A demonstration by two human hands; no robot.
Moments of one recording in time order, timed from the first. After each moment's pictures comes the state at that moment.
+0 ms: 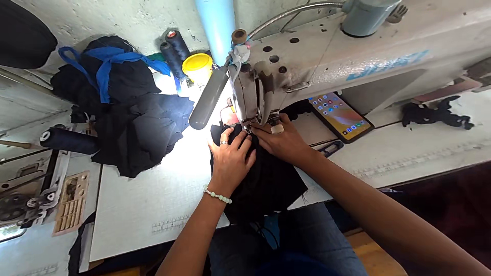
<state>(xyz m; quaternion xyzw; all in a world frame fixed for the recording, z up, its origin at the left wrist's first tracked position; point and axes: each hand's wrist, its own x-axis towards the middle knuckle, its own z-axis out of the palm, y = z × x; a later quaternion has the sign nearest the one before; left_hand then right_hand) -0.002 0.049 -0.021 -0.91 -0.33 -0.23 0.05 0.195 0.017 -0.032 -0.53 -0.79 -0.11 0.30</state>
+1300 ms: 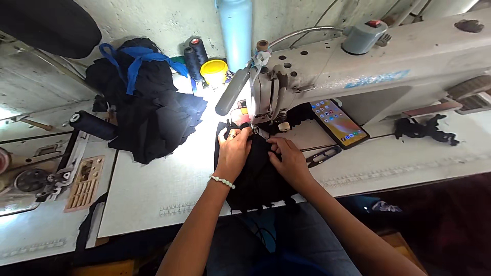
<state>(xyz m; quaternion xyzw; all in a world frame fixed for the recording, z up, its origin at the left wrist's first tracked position) -0.004 0.058 -0.011 -0.89 -0.37 -0.27 -0.05 0.154 -0.040 -0.025 -0.67 -0.63 0.08 0.40</state>
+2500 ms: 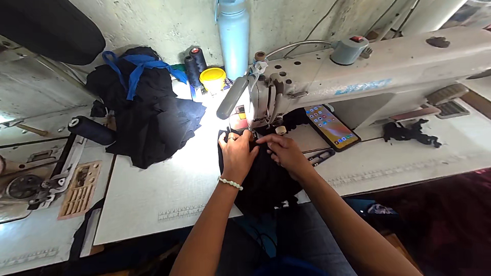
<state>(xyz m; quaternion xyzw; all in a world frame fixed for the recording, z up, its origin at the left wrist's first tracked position) 0.018 0.046 0.004 -0.86 -0.45 -0.24 -0.09 0.161 -0.021 0.028 -0.64 -0.40 0.47 0.45</state>
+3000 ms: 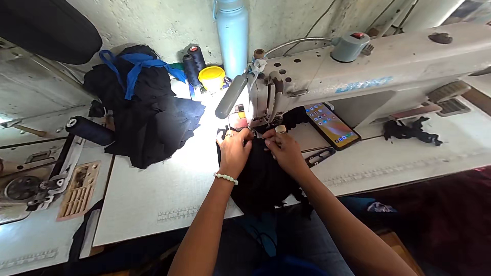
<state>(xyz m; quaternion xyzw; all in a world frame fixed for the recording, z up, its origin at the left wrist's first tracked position) 0.011 0.058 0.008 -0.84 -0.44 -0.24 -0.20 0.160 -0.021 0.012 -0.69 -0.50 0.30 0.42</state>
